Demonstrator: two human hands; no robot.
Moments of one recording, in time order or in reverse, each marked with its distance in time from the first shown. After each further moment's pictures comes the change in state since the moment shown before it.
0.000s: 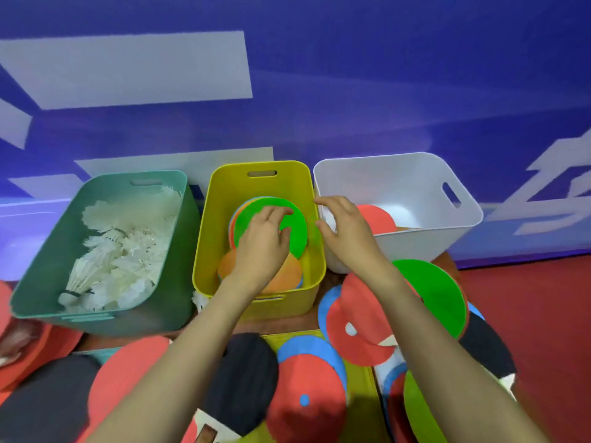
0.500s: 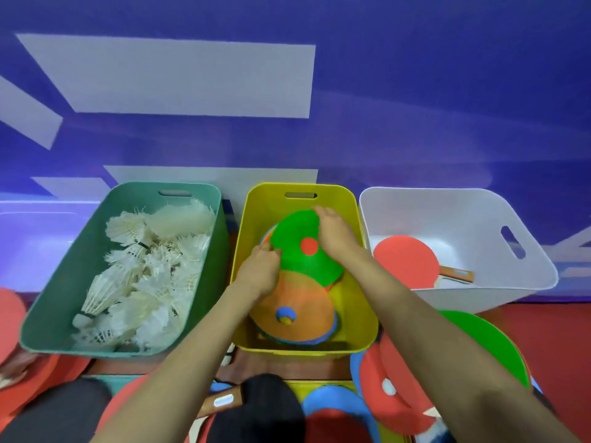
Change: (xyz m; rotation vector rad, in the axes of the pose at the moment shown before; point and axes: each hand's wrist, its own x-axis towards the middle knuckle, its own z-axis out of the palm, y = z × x) left_hand 0.049 -0.115 0.016 0.365 -0.568 -0.199; right_hand 0.119 0.002 0.107 -0.275 -0.381 0.234
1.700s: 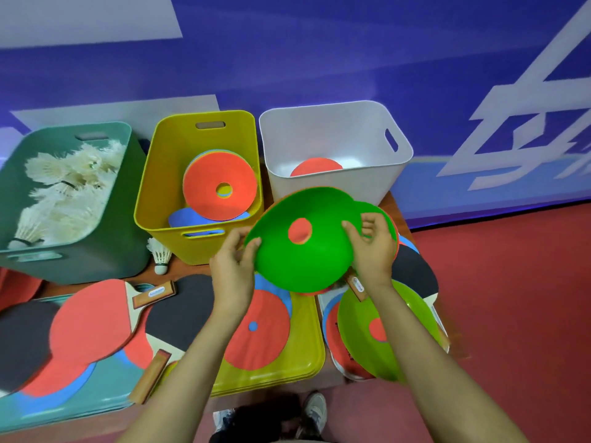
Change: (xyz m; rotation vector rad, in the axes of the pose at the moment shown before) left_hand -0.203 0.176 0.088 -1.094 0.585 -0.013; right_hand -0.300 0.168 -0.008 0.824 0.715 0.333
